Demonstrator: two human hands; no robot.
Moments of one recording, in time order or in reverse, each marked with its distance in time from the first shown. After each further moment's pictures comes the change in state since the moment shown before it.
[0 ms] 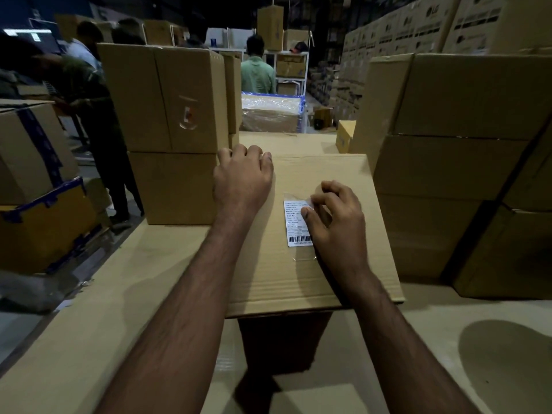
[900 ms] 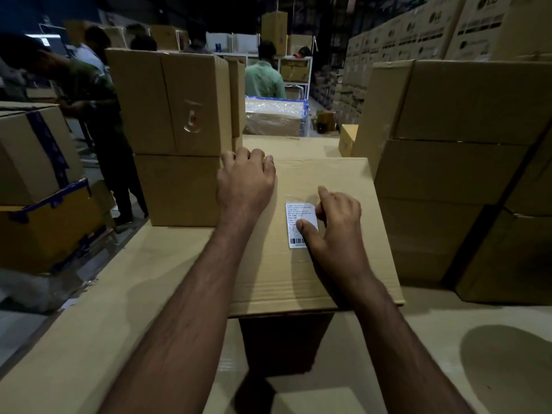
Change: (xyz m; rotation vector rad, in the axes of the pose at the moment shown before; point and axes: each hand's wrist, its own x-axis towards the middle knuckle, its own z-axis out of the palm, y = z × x) left_hand -0.001 0.001 0.001 -0.002 0.015 -0.007; right_hand -0.005 -0.008 -0.006 -0.101 -0.174 0.029
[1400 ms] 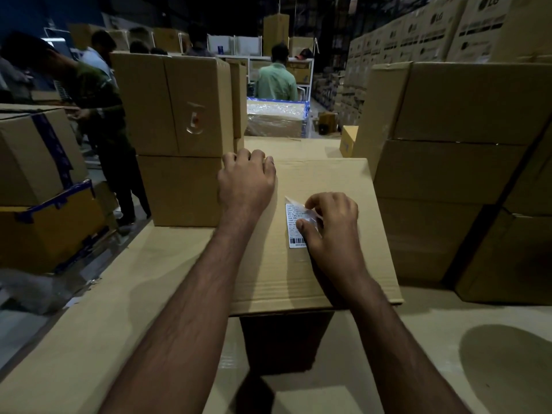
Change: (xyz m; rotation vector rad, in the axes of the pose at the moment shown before) left_hand -0.003 0.002 -0.003 0.003 -0.002 -0.002; right_hand -0.003 -0.006 -0.002 0.039 0.027 -0.017
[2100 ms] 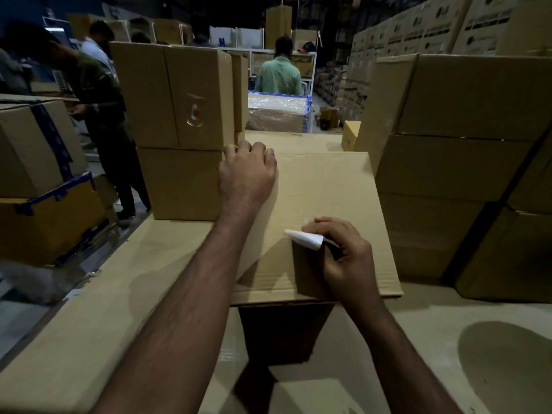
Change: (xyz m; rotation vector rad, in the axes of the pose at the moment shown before) left_hand 0.005 -0.002 0.004 0.011 -0.003 0.006; right_hand -0.040 0.016 -0.008 0.389 0.052 -0.130
